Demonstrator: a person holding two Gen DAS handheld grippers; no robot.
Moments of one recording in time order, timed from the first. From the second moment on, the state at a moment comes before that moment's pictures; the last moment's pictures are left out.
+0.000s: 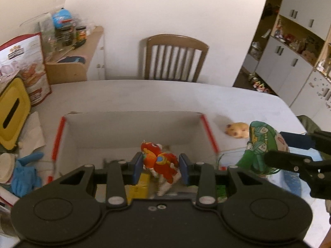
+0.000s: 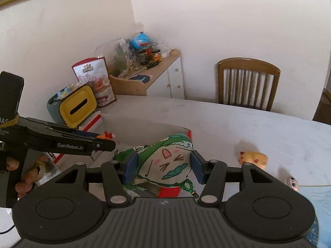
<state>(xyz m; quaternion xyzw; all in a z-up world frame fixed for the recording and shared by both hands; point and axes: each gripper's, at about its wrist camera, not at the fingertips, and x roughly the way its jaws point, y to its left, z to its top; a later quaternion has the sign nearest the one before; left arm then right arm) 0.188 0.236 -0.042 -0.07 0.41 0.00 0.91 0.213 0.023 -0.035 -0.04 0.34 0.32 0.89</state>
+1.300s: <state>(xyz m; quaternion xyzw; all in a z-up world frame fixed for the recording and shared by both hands) 0.214 0.285 -0.148 0.00 0.55 0.05 0.83 0.239 0.122 -0.137 -0.14 0.41 0.34 0.83</state>
